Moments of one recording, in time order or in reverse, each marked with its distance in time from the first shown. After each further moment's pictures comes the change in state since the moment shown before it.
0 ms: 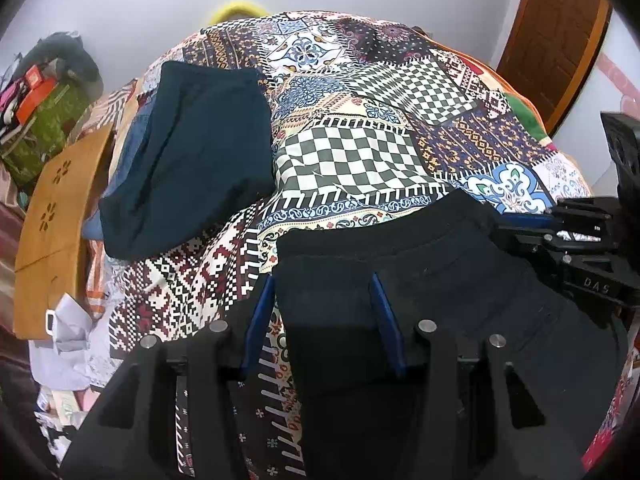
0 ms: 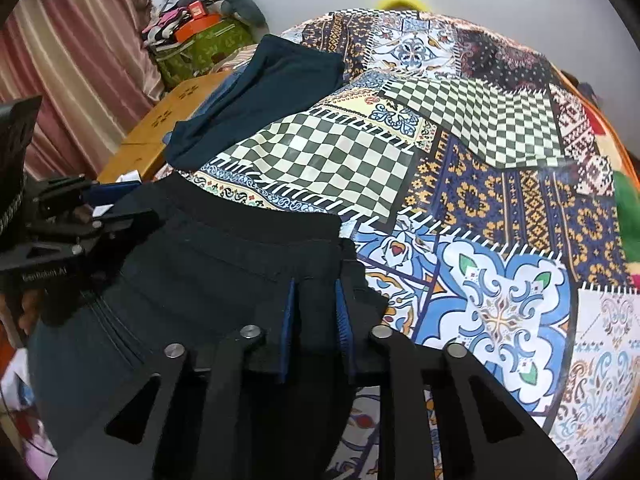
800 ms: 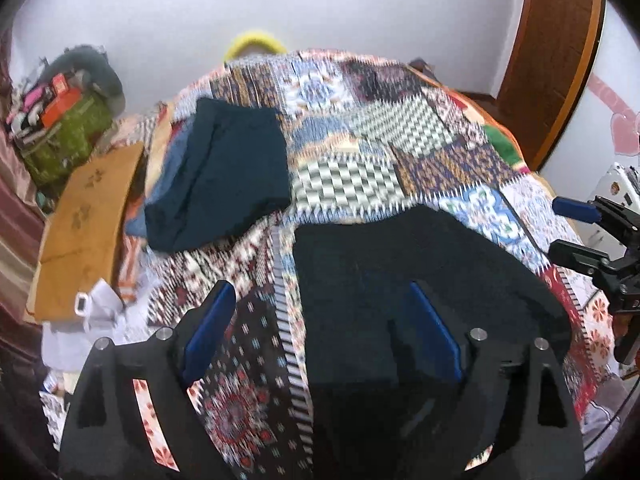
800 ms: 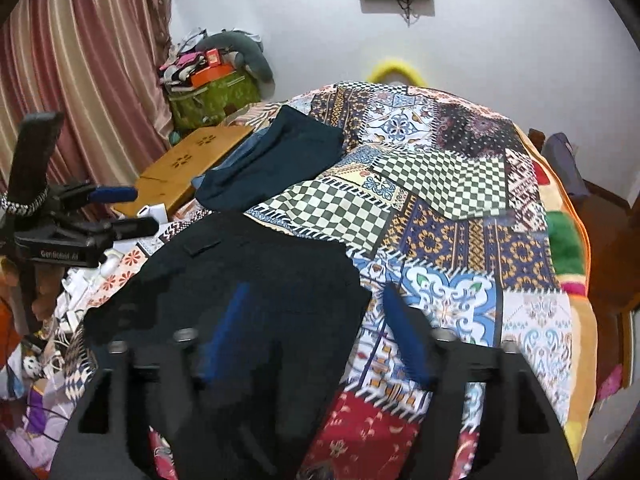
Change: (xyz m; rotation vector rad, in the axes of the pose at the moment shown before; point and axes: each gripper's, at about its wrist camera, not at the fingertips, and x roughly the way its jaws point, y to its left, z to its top) left arm -0.094 -0.008 -0.028 -0.026 -0.079 0.020; right arm -0.110 0.033 -0.029 -0.027 -0.209 -0.060
